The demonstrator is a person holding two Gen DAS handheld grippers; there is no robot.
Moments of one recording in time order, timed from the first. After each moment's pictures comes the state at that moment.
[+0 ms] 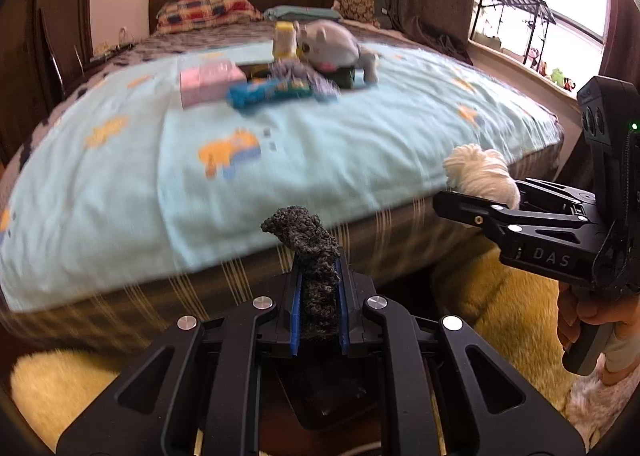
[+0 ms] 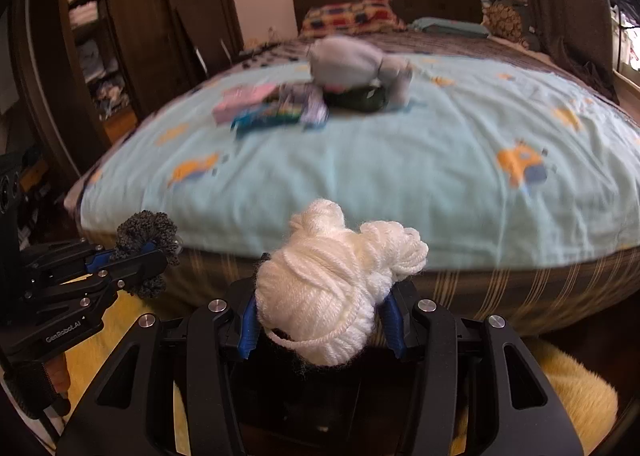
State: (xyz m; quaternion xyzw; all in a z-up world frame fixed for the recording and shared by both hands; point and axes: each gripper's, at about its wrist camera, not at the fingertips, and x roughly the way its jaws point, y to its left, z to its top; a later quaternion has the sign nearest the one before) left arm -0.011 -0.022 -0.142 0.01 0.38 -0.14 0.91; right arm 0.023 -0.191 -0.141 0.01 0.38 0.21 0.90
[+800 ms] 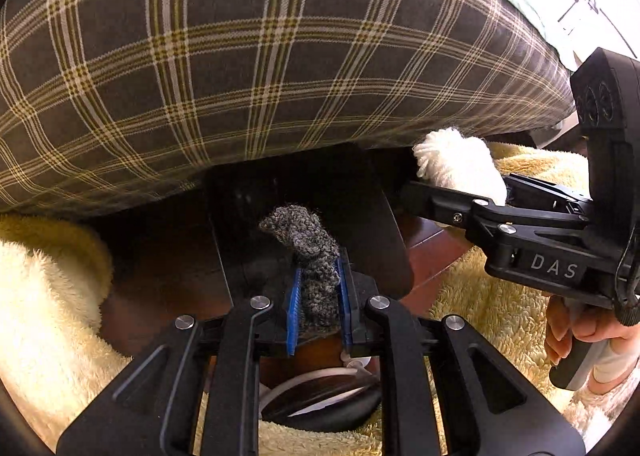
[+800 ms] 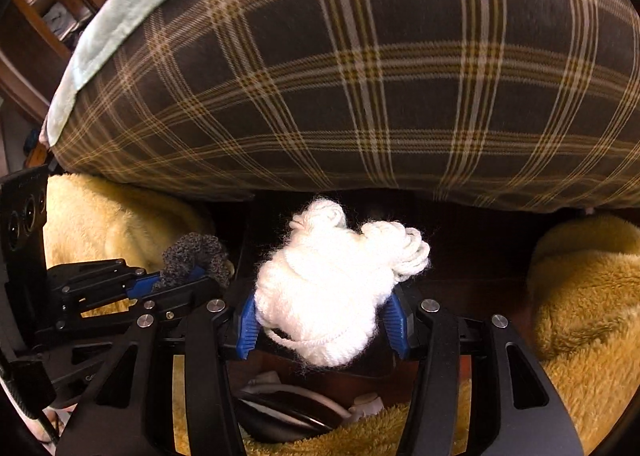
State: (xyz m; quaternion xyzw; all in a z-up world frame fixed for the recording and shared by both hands) left arm -0.008 -0.028 -0.281 -0.06 0.56 -0.15 0.81; right arm 0.014 -0.182 -0.263 0.06 0.55 0.22 0.80
